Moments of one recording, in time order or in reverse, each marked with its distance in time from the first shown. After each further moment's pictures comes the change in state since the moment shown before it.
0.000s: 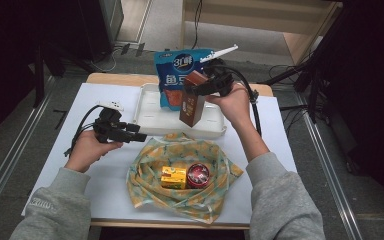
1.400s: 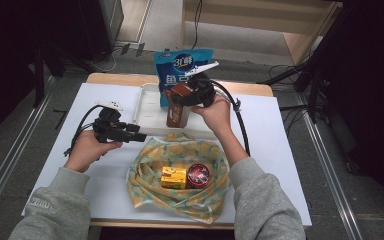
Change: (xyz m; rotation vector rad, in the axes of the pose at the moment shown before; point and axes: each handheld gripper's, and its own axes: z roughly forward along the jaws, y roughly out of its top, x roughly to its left) left arm 0.003 -0.001 -0.002 -0.006 -0.021 -0.016; right arm 0.010 -0.024 0.058 -0.028 0.025 -0.003
